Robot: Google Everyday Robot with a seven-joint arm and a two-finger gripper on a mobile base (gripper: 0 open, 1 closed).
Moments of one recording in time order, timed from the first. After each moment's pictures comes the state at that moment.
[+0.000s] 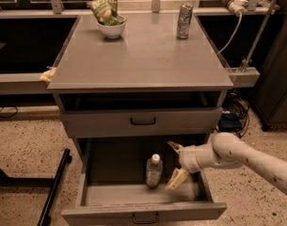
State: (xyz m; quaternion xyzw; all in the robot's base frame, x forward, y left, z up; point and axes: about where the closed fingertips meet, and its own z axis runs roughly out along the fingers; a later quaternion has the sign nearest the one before) arm 0.554 -0.114 0.492 -0.60 0.67 0.24 0.36
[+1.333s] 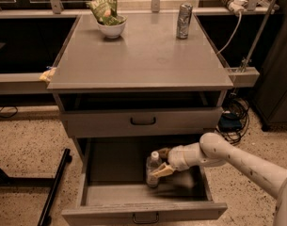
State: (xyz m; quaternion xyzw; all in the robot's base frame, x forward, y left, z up) arm 0.581 -0.071 0.455 -0.59 0.65 0.30 0.37
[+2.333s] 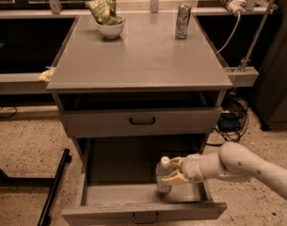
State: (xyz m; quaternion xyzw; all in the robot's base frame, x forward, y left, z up) arm 0.517 -0.105 0.507 -0.54 0.70 0.29 0.37
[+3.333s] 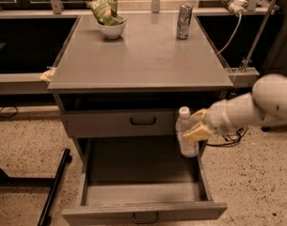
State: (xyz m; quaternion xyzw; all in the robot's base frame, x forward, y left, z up) arm 0.547 -0.162 0.713 -0.53 0.75 0.21 0.33
